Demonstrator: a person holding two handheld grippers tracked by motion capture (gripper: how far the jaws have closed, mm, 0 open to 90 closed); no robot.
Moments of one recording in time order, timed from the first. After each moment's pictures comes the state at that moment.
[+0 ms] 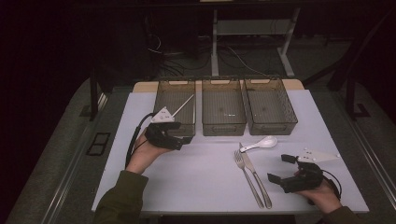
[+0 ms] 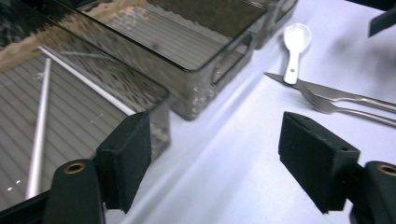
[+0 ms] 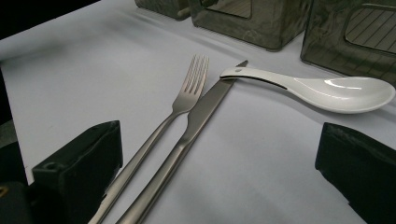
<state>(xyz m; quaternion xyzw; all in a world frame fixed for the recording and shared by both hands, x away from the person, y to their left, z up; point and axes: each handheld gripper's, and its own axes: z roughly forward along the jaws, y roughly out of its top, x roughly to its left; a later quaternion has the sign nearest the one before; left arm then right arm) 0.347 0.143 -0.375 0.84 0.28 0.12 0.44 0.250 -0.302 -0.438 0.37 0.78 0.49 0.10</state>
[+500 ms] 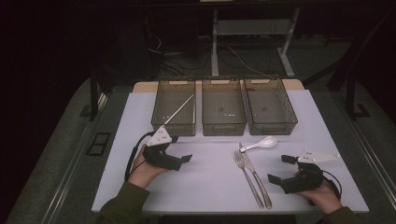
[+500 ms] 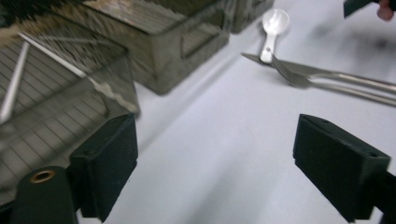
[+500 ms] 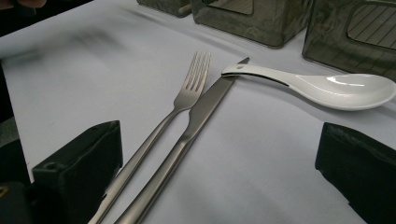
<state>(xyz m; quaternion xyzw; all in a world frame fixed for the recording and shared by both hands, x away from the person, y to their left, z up) 0.302 0.149 -0.403 0.84 0.27 0.13 0.46 0.248 -0.302 -0.438 0.37 0.79 0.49 0.10</state>
